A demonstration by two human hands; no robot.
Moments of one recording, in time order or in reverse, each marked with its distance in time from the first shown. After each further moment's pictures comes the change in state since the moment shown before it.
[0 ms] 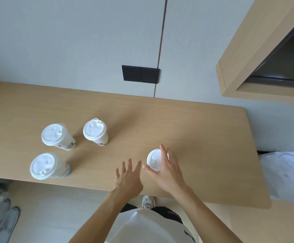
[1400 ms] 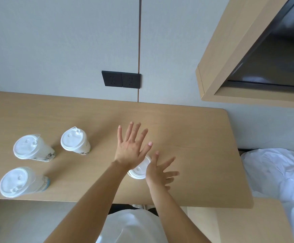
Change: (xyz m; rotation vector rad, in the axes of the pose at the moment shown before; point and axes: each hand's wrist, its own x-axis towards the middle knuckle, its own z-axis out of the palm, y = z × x) left_hand 0.083 0.065 -0.063 0.090 0.623 0.402; right_hand 0.038 -0.006 0.003 0.582 0.149 0.815
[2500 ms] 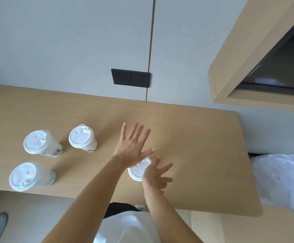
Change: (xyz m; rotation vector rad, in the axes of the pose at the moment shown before) left_hand 0.003 -0.030 -0.006 0.211 -0.181 0.067; right_hand -0.014 0.001 0.028 0.008 0.003 0.073
